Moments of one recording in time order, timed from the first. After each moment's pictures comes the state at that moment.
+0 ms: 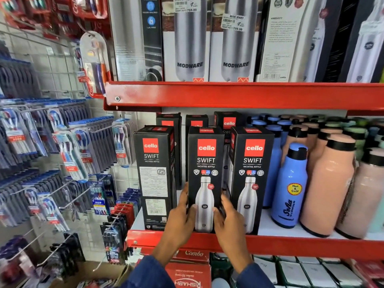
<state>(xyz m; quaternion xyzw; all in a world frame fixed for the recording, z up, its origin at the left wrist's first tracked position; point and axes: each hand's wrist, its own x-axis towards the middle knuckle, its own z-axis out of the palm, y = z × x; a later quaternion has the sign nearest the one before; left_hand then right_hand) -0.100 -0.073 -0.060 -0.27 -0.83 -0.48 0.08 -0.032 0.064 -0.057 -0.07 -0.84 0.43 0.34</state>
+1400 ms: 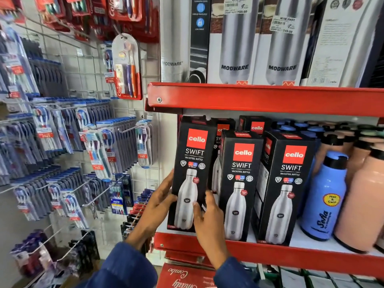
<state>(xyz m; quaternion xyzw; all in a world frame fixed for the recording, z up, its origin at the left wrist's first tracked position) -0.150 -0.191 -0.025 -0.28 -0.70 -0.66 0.02 -0.095 -0.047 -0.051 -0.03 -0.83 0.45 0.33</state>
